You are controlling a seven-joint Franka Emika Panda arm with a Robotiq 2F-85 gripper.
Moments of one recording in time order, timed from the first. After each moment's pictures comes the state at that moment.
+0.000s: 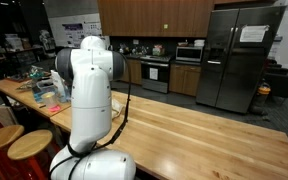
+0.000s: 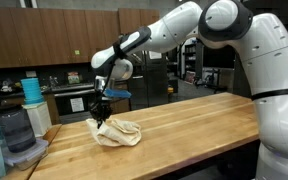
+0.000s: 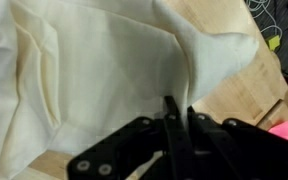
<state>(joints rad) 0.45 0.35 0.44 -1.74 0.20 2.08 -0.07</state>
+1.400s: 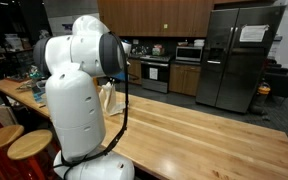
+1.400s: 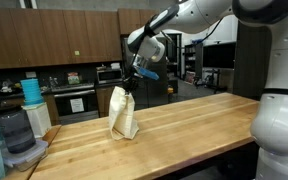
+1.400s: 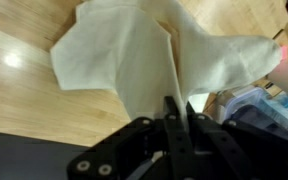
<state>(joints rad) 0.25 0.01 0.31 -1.96 0.50 2.18 -0.38</state>
